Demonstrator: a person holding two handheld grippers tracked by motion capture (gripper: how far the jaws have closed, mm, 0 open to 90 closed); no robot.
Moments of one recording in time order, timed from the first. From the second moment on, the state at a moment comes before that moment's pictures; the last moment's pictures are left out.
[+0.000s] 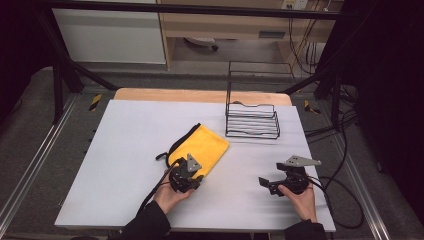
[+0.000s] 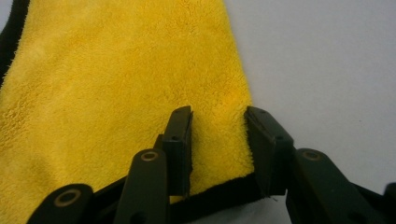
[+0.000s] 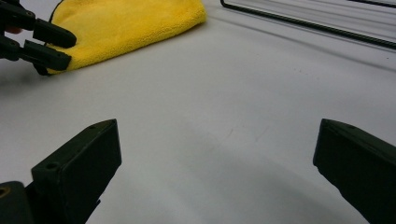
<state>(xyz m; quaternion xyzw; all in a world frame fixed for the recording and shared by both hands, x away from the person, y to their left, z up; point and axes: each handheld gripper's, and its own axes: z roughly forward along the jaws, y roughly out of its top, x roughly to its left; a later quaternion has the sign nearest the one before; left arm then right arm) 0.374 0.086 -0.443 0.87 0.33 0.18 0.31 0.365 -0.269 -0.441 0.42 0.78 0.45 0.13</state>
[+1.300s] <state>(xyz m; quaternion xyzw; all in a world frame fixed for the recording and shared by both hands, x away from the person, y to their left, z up) 0.356 0.080 -0.415 0.87 0.30 0.05 0.38 0.364 -0.268 -0.442 0.42 0.78 0.44 0.12</state>
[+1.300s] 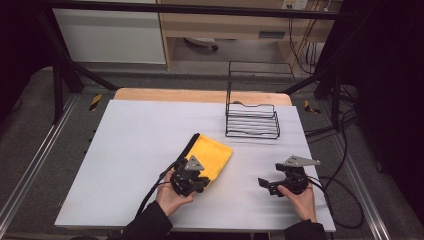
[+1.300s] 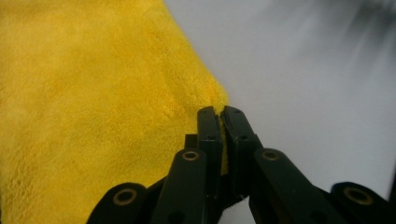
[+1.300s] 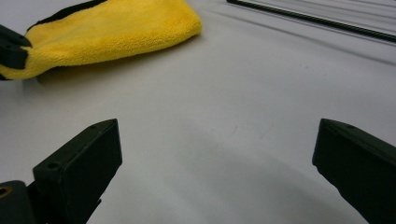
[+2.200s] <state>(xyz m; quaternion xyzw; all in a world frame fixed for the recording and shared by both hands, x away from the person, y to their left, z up) 0.380 0.155 -0.415 0.85 0.37 0.12 0.35 0.368 -0.255 -0.443 0.44 0.77 0.44 0.11</state>
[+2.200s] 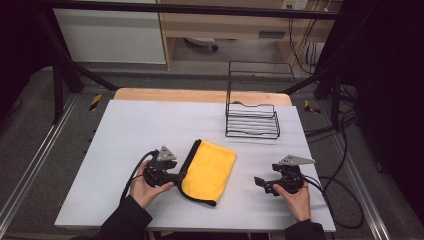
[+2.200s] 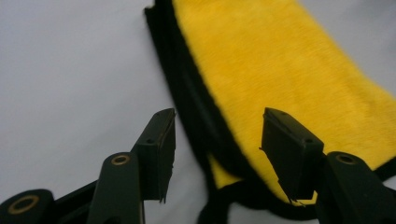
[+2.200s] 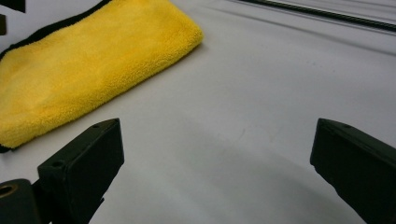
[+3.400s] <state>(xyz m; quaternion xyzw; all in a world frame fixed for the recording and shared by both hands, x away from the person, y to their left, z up) 0.385 0.153 -0.440 0.84 0.42 0.03 0.35 0.436 -0.154 -0.455 0.51 0.75 0.40 0.11</state>
